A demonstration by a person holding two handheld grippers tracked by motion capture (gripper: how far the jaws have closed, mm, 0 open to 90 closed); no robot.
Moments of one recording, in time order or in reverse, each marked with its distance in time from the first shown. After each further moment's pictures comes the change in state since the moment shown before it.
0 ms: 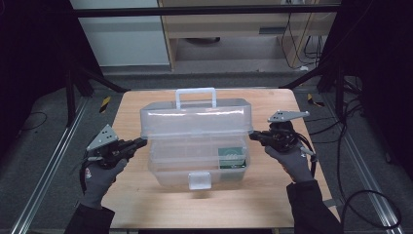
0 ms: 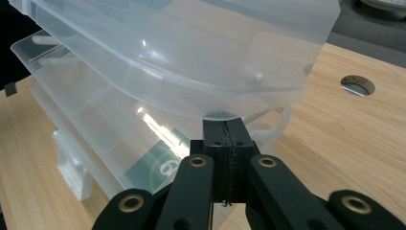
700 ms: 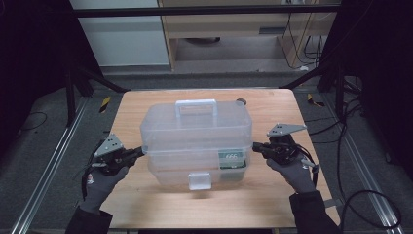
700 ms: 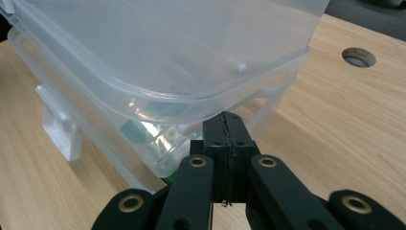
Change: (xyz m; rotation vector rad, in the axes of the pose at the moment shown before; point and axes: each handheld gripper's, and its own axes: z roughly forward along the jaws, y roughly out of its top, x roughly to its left) left arm 0.002 -0.028 0.005 0.114 0.023 0.009; right arm 0.009 -0.031 0.001 0.064 -0.036 -0.048
